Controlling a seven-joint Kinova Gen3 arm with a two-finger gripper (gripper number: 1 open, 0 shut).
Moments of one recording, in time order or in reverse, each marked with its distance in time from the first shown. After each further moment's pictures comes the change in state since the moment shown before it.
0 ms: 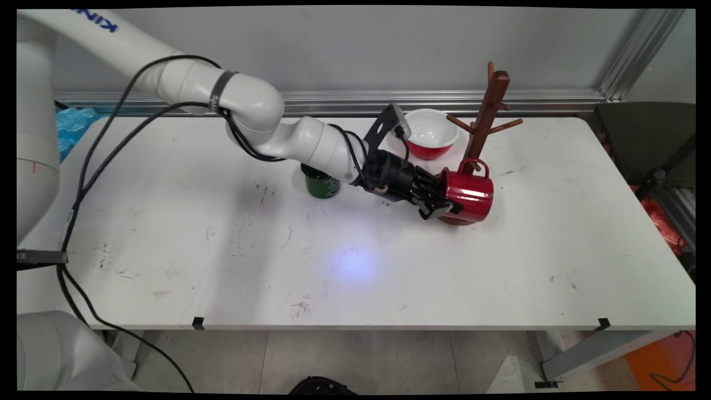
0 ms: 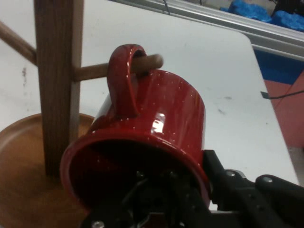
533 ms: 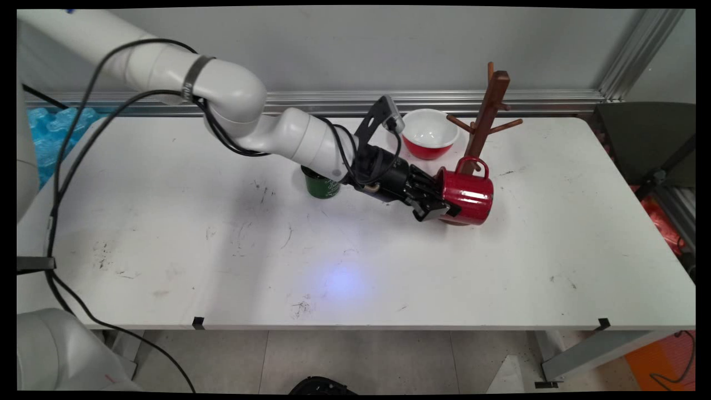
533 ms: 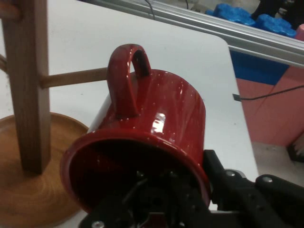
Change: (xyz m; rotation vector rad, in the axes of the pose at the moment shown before) arm 0.015 0.030 -0.028 -0.013 -0.011 -0.016
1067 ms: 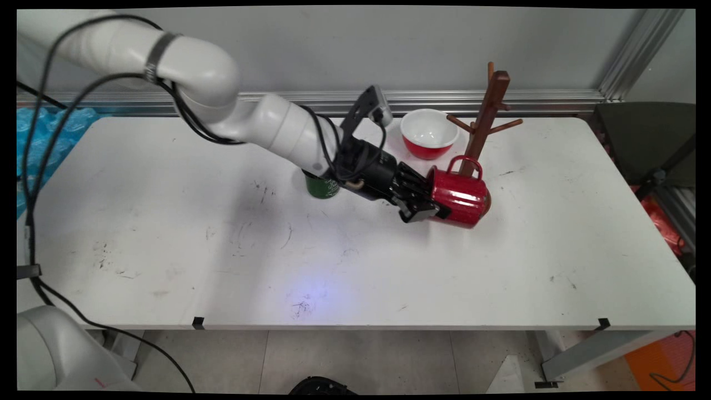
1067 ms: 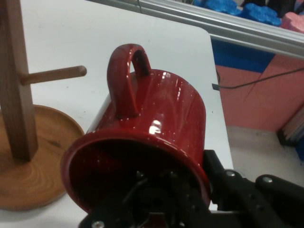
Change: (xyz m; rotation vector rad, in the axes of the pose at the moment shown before) arm 0.017 0.026 -0.037 -0.009 -0.048 0.030
